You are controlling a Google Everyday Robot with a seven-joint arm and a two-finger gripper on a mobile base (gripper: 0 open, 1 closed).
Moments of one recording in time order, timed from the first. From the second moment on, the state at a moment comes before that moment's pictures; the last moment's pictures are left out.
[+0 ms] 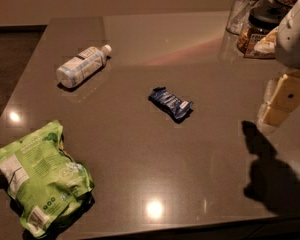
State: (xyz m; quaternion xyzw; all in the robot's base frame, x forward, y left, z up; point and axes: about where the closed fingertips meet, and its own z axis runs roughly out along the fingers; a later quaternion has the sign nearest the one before) arm 0.438 -0.217 0.976 -0.60 0.78 -0.03 0.16
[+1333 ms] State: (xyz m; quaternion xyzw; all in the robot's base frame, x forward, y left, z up) arm 0.488 -0.152 0.941 -0.61 0.77 0.03 0.16
